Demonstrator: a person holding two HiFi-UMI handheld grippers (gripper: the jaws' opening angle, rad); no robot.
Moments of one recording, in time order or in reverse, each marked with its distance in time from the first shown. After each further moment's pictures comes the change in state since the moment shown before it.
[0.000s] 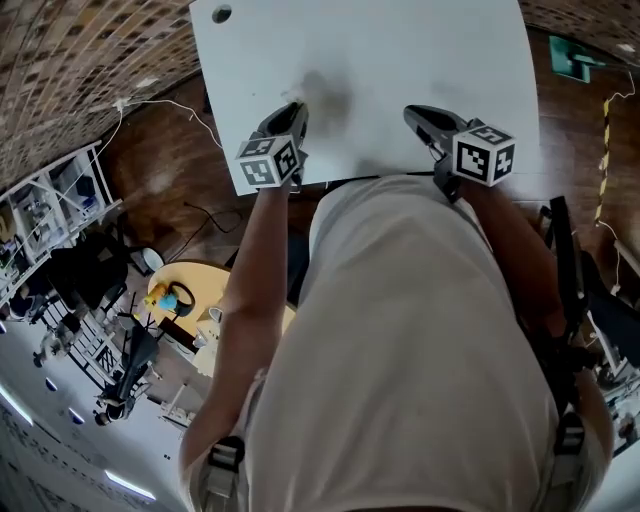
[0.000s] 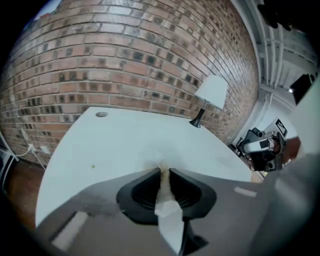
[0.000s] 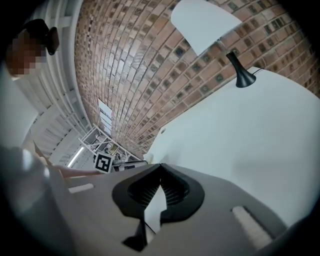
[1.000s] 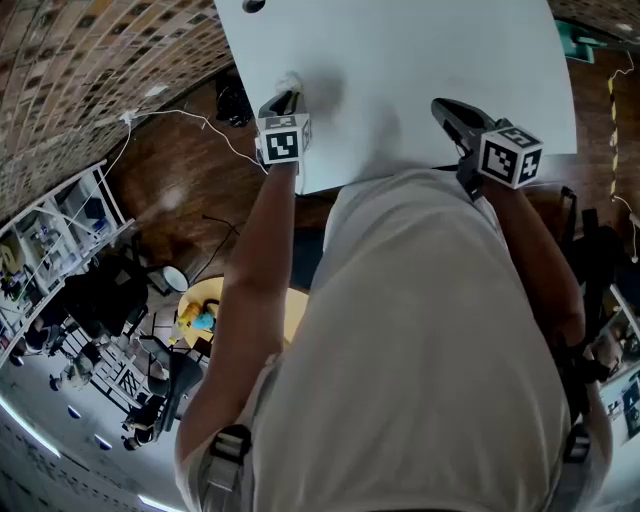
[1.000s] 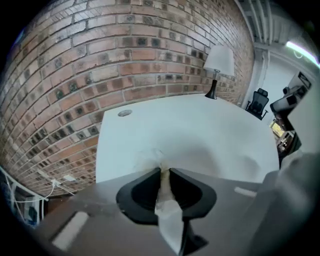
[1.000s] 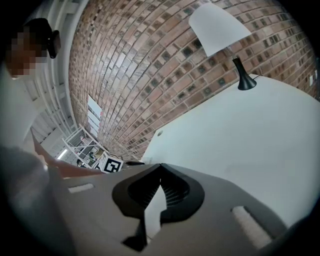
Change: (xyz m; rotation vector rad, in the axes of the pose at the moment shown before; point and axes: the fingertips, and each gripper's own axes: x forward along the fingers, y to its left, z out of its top) left arm -0.005 0.157 -0.010 0.286 0.171 0.170; right arm 0.067 0.050 -0.013 0.002 -0.091 -0.162
